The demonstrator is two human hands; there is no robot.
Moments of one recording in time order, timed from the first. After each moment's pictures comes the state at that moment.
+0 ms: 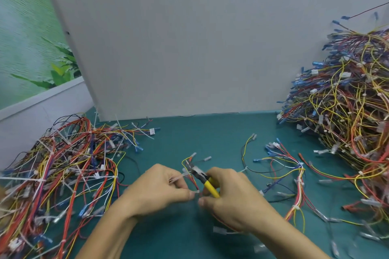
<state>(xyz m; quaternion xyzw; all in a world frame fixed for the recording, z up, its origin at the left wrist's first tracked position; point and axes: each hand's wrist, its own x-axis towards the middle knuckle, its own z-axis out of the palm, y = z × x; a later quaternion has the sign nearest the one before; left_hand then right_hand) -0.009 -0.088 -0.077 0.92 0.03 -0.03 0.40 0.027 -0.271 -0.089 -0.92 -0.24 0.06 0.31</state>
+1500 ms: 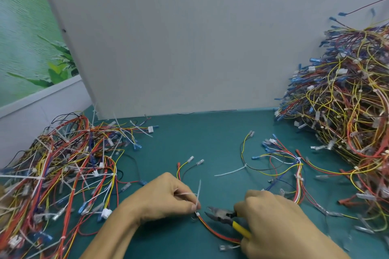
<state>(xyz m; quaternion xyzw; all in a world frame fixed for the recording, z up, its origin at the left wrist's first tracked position) -0.009 -0.092 -0.097 0.89 -0.08 -0.14 0.42 -0.005 -0.319 -0.079 -0.96 -0.28 0.08 0.03</state>
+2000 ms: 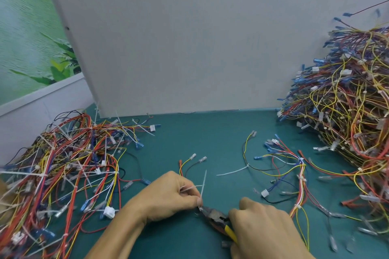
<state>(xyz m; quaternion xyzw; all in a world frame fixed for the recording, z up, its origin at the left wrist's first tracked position) -0.008 -0.099 -0.094 0.91 -0.06 -0.11 0.39 -0.018 -0.301 -0.097 -0.96 -0.27 0.07 0.05</state>
